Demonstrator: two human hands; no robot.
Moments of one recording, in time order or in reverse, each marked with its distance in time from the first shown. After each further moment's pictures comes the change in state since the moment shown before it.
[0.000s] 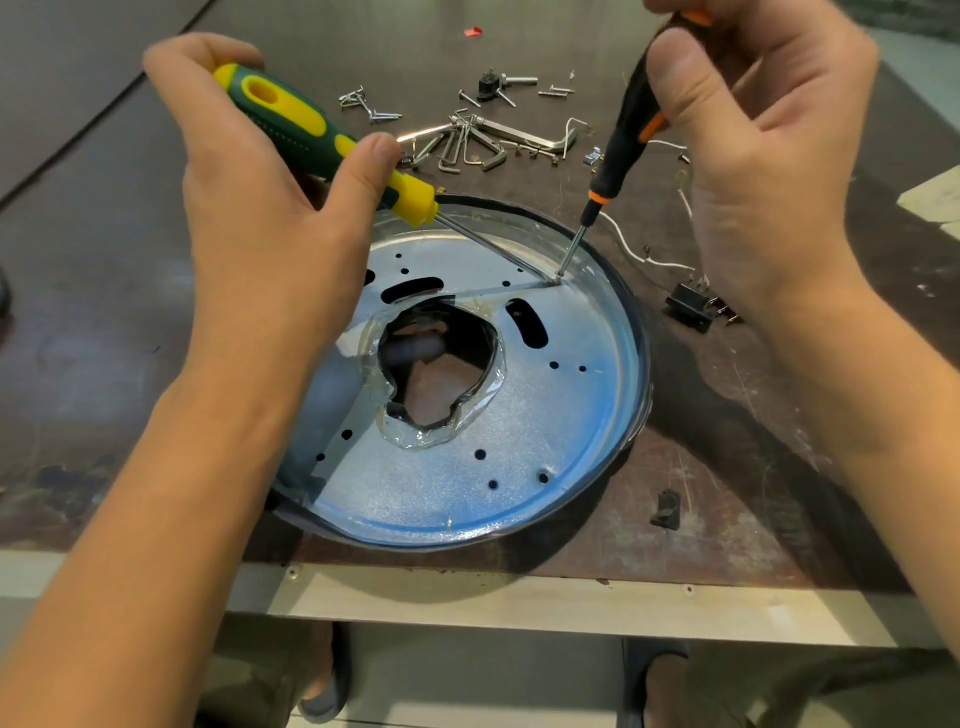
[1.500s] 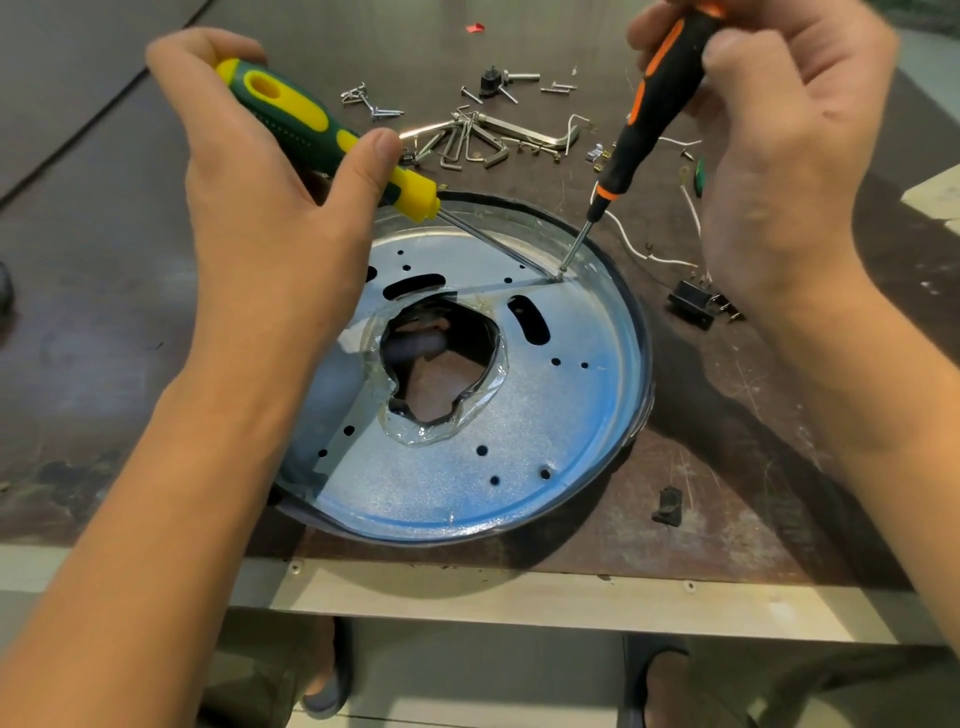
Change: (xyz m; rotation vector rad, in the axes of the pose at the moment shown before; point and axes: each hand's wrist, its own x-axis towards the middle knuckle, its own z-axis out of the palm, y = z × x) left_hand 0.000 0.000 0.000 0.001 0.001 0.000; right_hand -0.001 0.000 0.001 0.152 0.041 0.036
